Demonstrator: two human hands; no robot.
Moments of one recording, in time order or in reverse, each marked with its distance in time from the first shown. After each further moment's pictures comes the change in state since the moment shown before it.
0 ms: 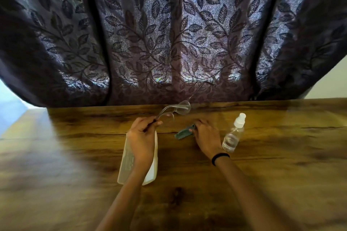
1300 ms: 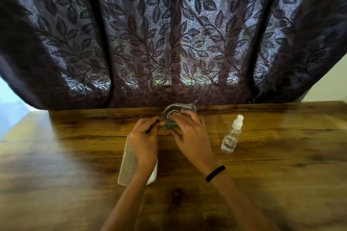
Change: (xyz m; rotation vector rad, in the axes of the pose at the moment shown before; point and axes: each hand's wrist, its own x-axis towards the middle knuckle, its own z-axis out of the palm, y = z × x) left_hand -0.005 0.016 0.001 -0.106 0.015 0.002; right_hand -0.030 -0.073 -0.054 0.167 0.297 -0.309
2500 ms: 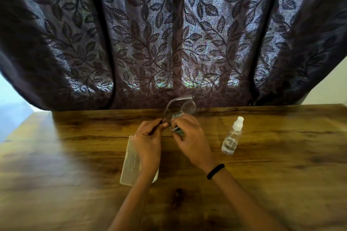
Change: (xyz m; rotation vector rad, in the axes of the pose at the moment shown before) left_hand -0.006 0.009 0.002 -0.062 0.025 -0.006; right_hand 0.001 -0.004 -0.002 0.251 0.053 -0.094
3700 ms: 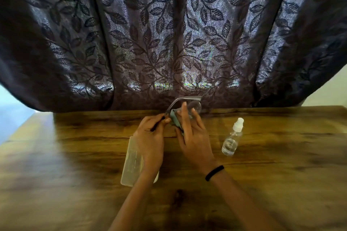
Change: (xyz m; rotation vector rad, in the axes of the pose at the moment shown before) left_hand 0.007 0.017 0.005 0.026 0.026 -0.008; right_hand -0.005 0.002 0.003 -0.268 0.151 -0.118
